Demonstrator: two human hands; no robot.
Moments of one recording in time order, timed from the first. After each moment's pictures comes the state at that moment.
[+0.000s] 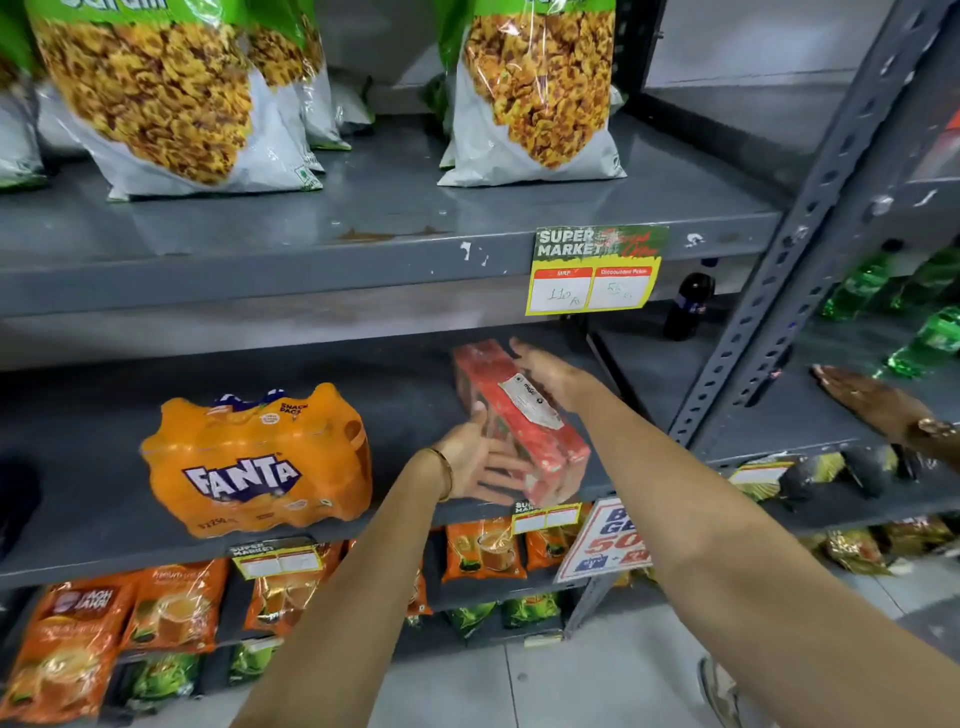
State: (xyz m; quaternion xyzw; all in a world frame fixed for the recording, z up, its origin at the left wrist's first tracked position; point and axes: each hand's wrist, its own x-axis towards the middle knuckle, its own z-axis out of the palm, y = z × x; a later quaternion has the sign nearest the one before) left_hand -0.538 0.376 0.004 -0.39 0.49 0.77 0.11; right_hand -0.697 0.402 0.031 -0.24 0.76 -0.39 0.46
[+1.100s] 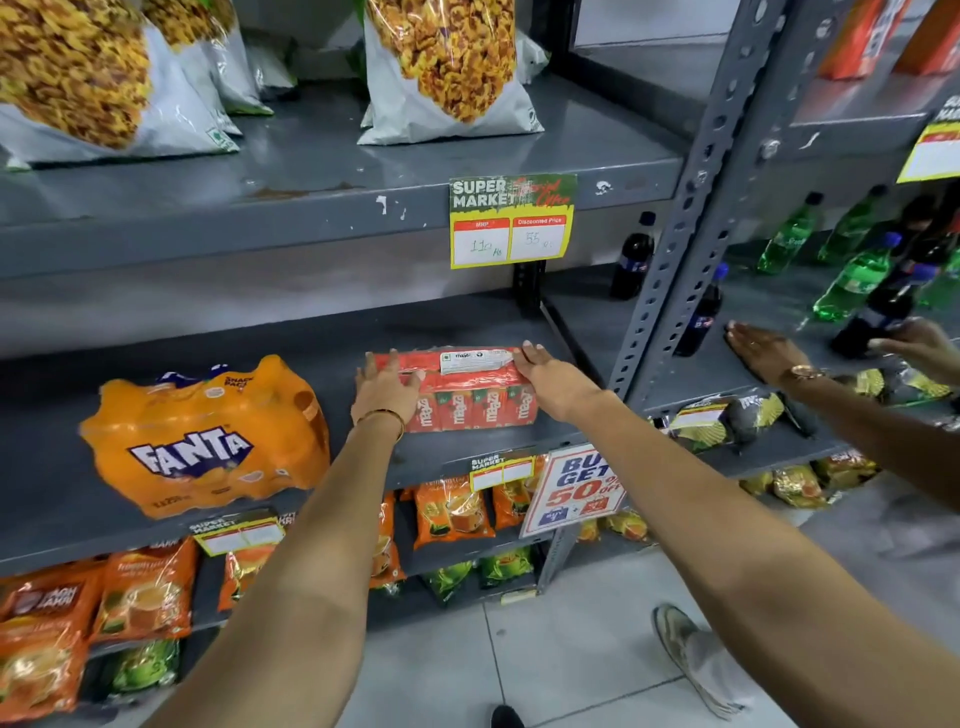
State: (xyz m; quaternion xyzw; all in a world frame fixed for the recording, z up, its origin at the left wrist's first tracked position) left_hand -0.542 0.353 -0.018 -0.51 0.82 0.24 -0.07; right_hand -0.709 0.499 0.002 -0.54 0.84 0.08 0.08
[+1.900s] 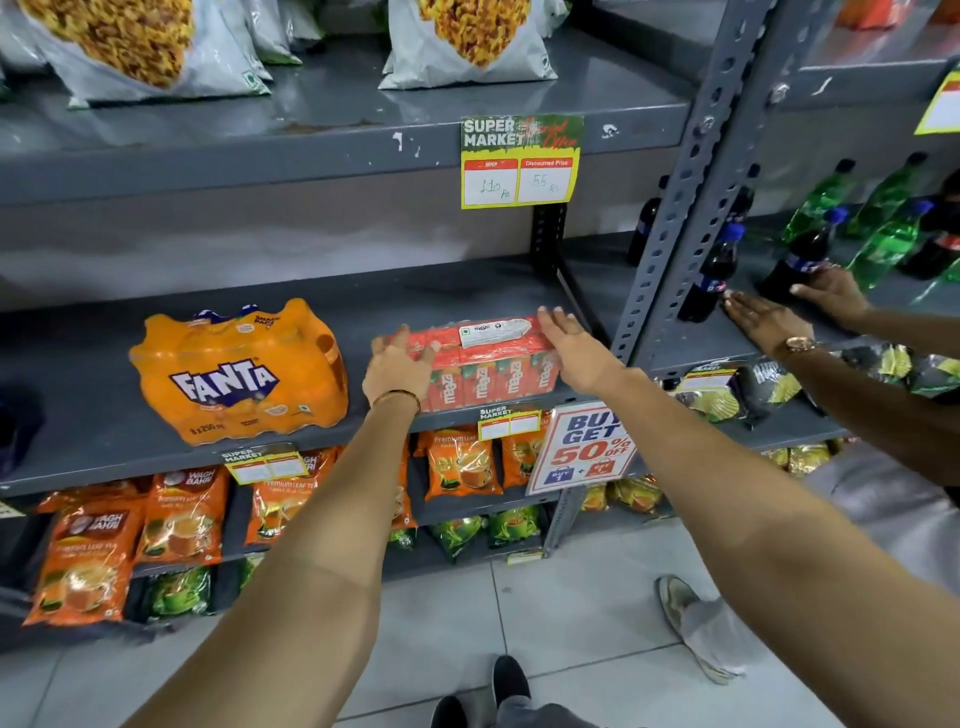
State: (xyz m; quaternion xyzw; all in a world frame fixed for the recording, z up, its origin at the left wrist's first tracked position) left_hand -0.508 0.409 -0.012 -0.54 0.78 0.26 -0.18; right_hand -0.697 0.540 -0.005 -0.49 0.85 -0.09 0.14
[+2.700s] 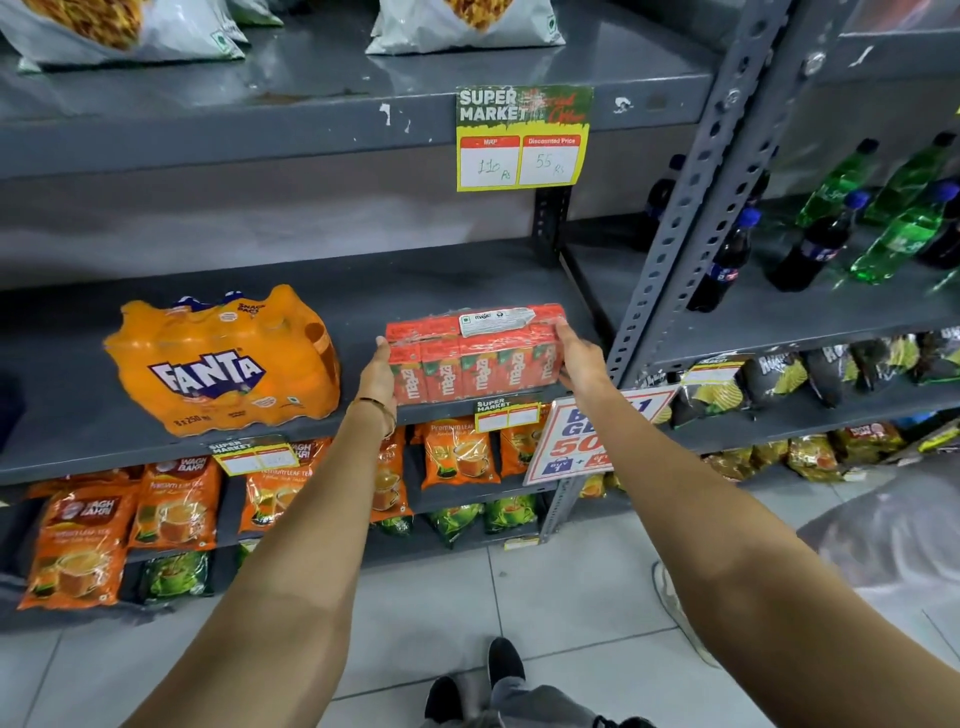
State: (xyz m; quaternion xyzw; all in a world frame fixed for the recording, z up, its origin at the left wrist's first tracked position) left_hand -0.502 0.399 -0.036 -0.51 0.42 0.71 -0.26; right_hand -0.692 0.524 -0.045 -0.06 0.74 -0.58 0.34
